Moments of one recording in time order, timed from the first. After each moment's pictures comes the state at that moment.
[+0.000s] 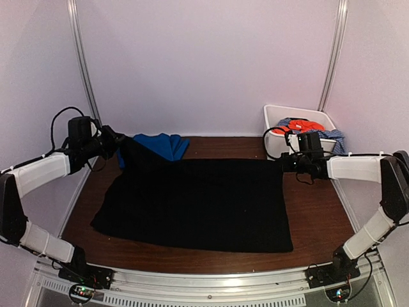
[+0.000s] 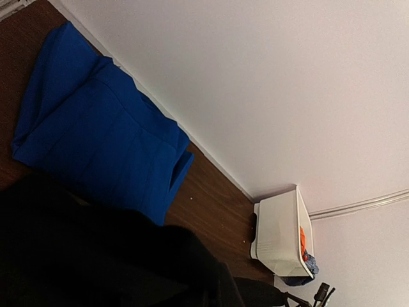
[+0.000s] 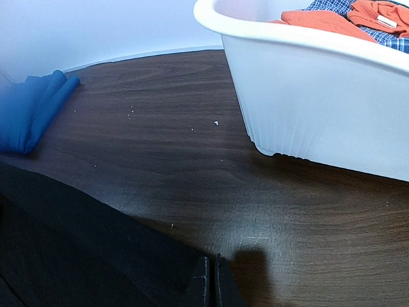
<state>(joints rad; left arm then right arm) -0.13 1.36 0.90 0.13 0.28 -1.02 0.29 1.53 0.87 0.06 -0.02 0.24</state>
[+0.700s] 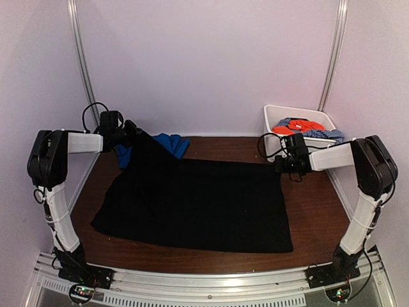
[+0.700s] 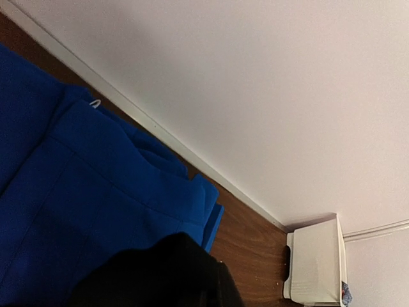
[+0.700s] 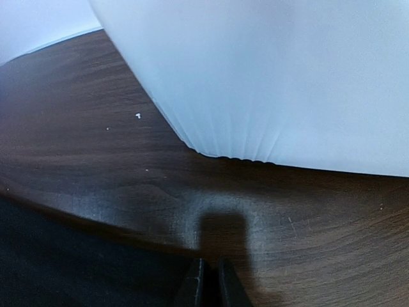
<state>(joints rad) -0.13 1.95 1.32 0.25 0.27 -0.96 0.28 1.81 1.03 0.04 0.15 0.26</state>
